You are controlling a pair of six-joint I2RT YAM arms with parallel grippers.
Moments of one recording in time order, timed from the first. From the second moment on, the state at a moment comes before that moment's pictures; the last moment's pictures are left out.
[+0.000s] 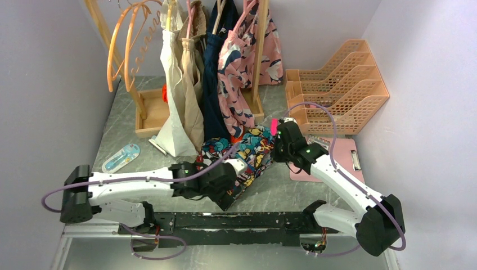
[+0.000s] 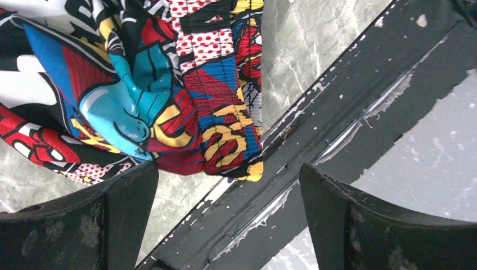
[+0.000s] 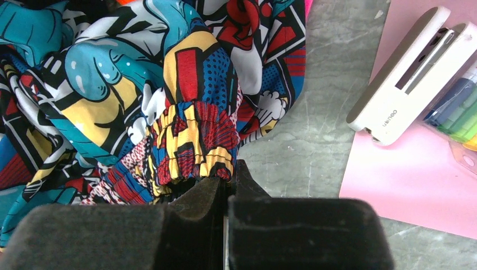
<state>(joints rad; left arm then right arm) -1.32 1.23 0.95 -0.69 -0.20 -0.48 0.54 1.09 0.76 -0.56 0.12 0.47</state>
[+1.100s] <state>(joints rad) -1.40 1.45 1.00 -0.79 -0.63 -0.54 0.54 1.00 0.77 -0.60 0.03 0.47</state>
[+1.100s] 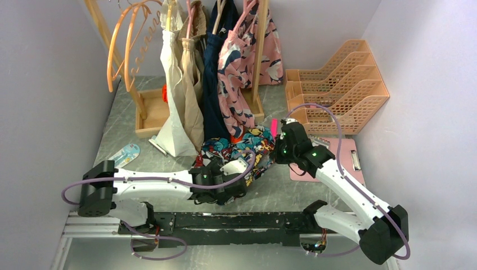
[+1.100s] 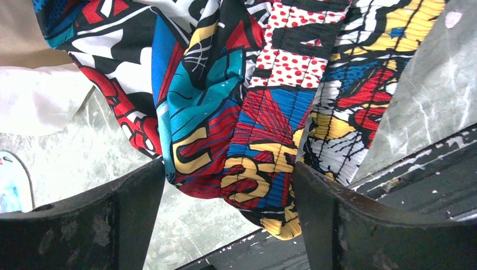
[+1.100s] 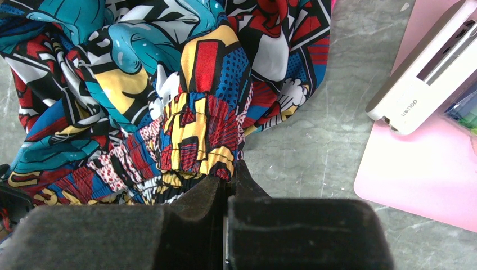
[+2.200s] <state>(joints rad) -1.36 1.49 0.99 -0.77 -0.58 -0.46 0.54 1.01 0.77 -0.60 0.02 0.47</state>
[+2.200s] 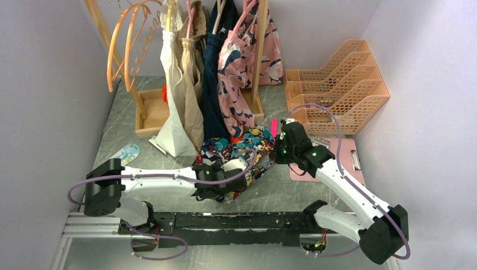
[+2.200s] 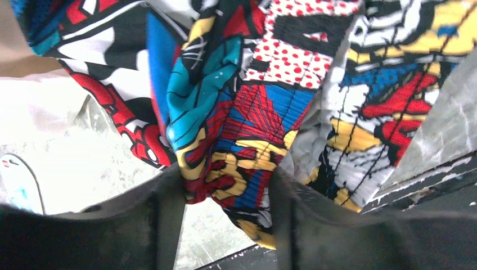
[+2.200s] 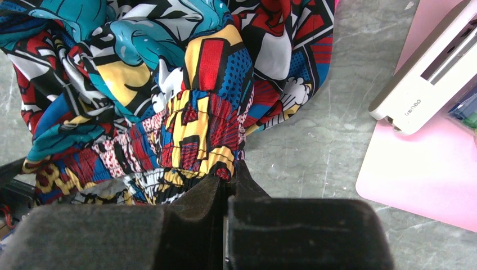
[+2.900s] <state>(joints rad) -1.20 1.20 1.20 -0.78 -0.60 -0.32 0.54 1.06 1.22 -0.70 0.05 0.41</state>
